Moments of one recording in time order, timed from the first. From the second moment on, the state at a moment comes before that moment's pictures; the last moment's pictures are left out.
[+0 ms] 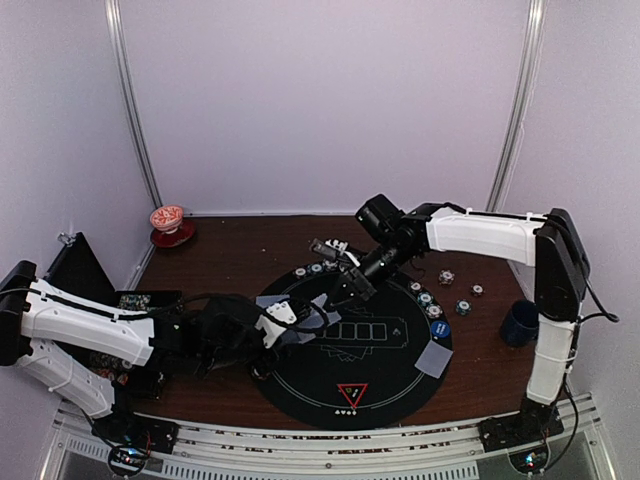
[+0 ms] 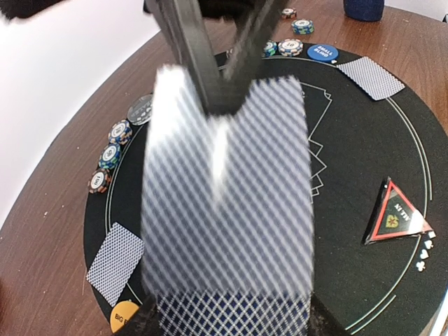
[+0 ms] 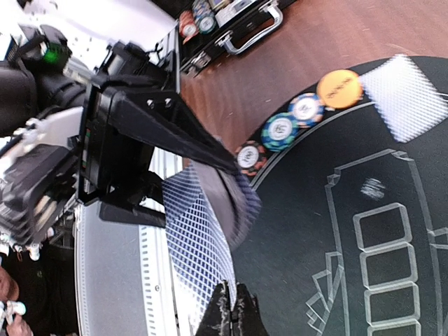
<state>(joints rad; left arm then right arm) -1.19 1.35 0.65 0.12 -0.32 0.10 0.74 1.93 1.55 -0.71 -0.91 -0.17</state>
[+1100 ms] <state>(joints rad) -1.19 1.36 0.65 0.12 -0.32 0.10 0.27 1.68 1.19 -1.33 -0.59 -0.88</state>
